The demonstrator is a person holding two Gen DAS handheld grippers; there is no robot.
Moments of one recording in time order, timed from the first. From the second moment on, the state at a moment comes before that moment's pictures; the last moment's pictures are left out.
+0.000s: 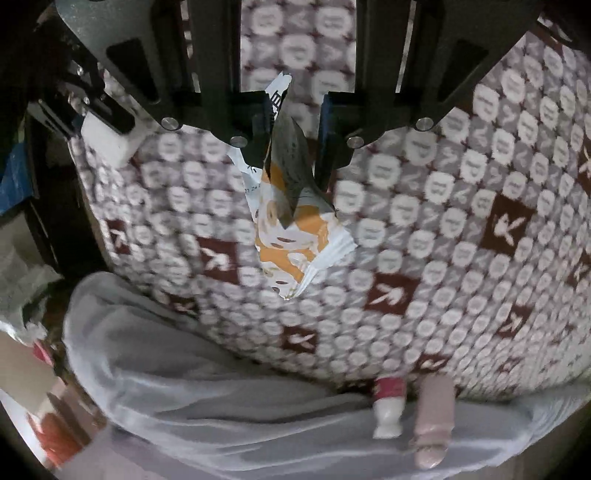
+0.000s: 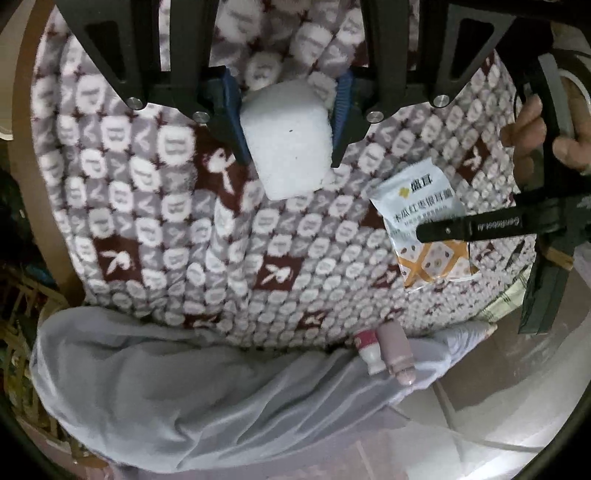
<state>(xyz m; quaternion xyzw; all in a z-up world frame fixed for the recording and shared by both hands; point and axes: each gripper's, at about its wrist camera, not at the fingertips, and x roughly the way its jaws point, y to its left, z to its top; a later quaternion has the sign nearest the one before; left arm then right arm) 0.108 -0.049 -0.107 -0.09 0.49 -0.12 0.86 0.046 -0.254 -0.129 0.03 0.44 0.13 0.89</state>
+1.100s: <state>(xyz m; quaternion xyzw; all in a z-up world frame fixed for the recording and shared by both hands) 0.037 -0.218 -0.066 -0.01 0.46 -0.26 0.85 -0.041 -0.388 -0.083 0.07 0.40 0.00 0.91</state>
